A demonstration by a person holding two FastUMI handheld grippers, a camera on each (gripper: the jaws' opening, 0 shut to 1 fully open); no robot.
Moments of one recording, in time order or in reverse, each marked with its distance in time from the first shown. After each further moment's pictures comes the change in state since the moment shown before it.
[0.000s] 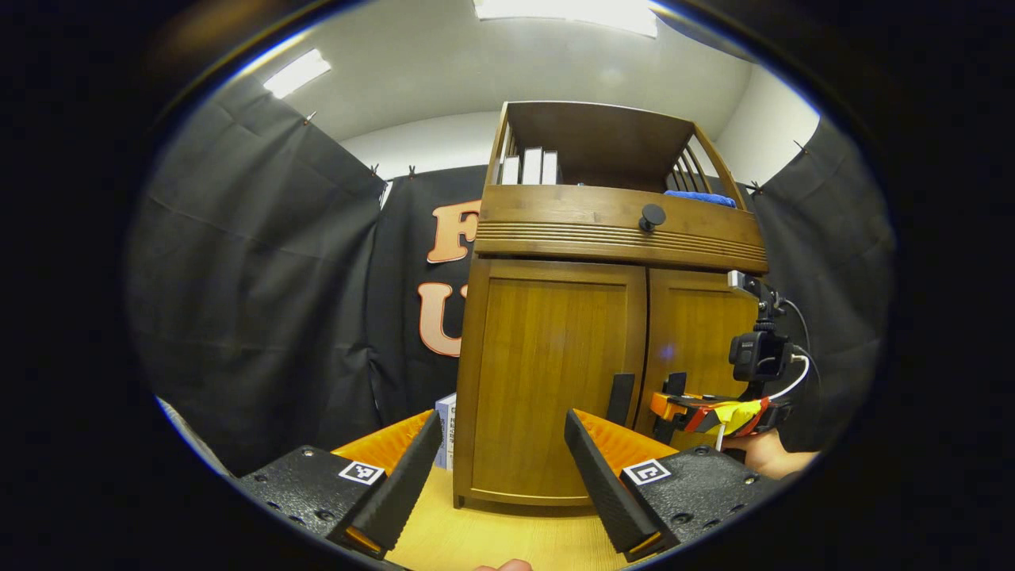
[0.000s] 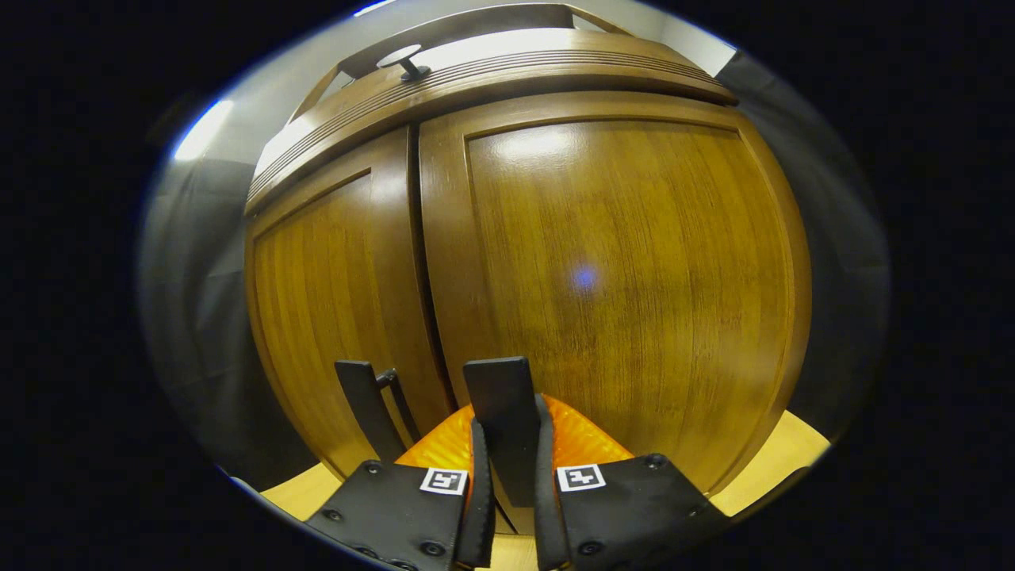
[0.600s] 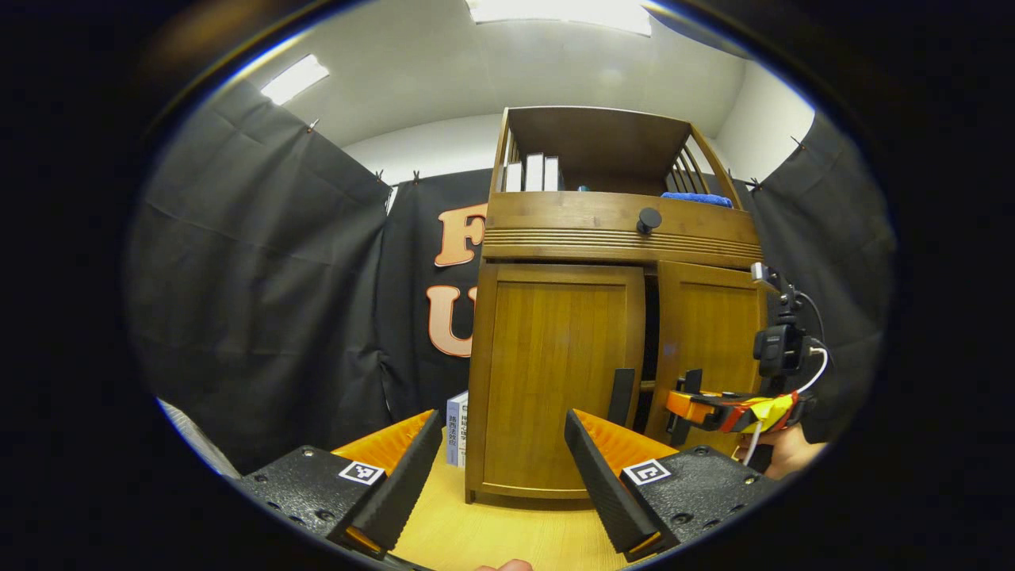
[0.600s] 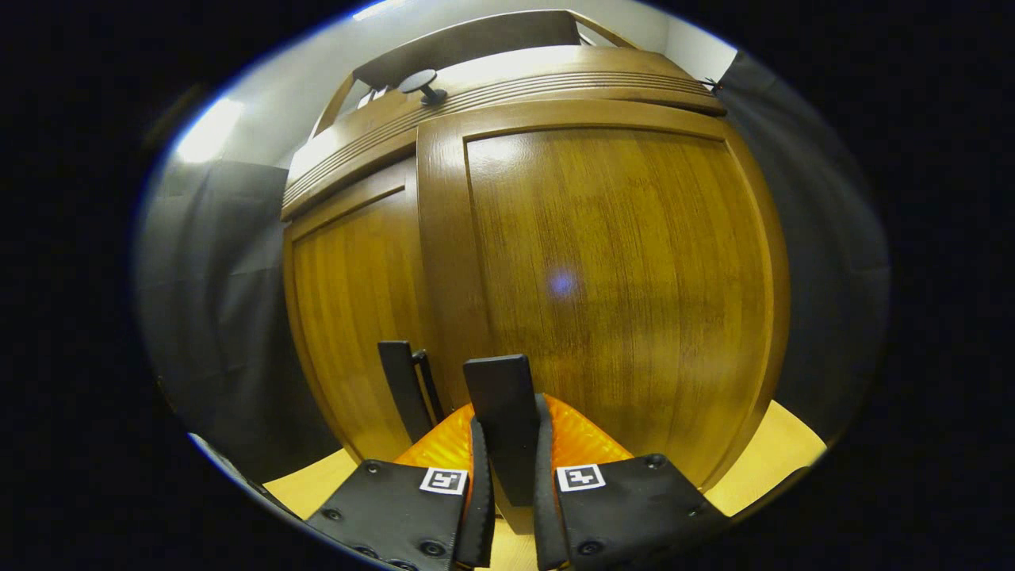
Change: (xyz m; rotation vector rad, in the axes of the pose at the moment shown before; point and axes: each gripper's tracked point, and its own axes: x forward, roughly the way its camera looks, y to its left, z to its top) left arm -0.033 0.007 0.001 0.027 -0.004 0.014; right arm -0.032 0.005 0.004 0.012 -0.008 0.094
